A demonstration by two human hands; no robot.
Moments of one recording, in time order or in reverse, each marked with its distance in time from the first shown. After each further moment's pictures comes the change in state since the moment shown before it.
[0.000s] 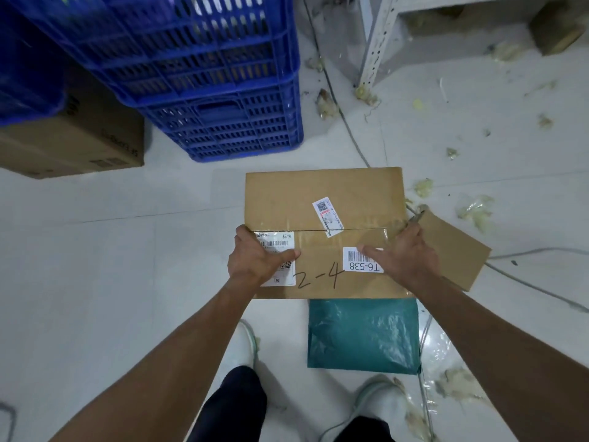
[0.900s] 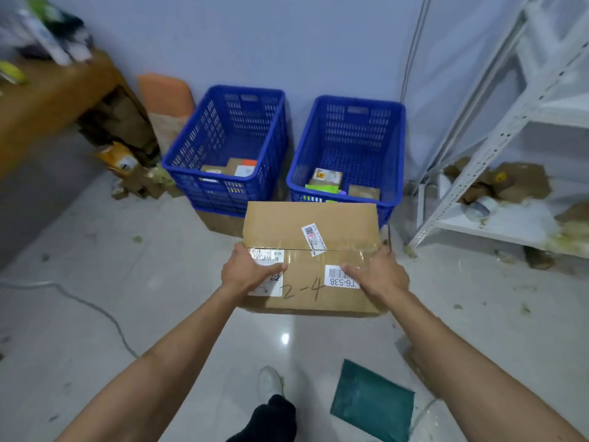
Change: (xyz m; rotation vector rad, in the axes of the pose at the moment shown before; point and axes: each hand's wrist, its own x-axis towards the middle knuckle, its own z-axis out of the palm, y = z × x) left_hand -0.289 0.046 -0.481 -0.160 0.314 -0.063; right_hand -0.331 -0.314 -0.324 -0.067 0.040 -0.379
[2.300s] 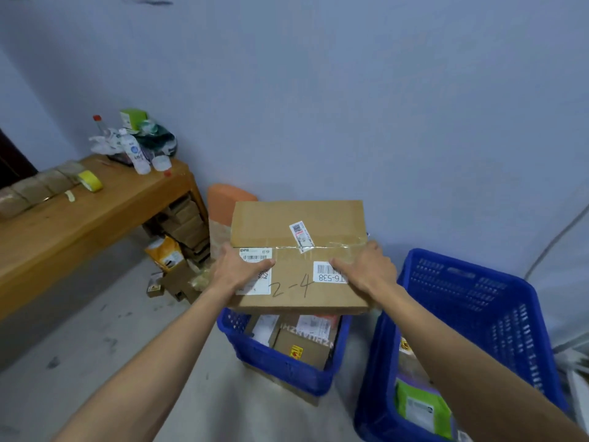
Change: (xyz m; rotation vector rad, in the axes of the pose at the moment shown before) left_hand 0.474 0.082 -0.373 -0.160 0.283 -0.044; right_hand 0.341 -0.559 -0.068 -0.051 0.139 -0.344
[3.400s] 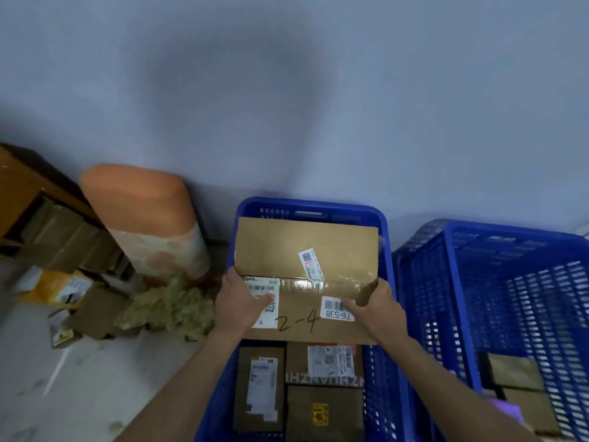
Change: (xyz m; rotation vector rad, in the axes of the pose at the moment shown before) left_hand 0.352 -0.052 0.219 0.183 -0.367 0.124; right_hand 0.242 0.022 0.246 0.099 -0.148 0.505
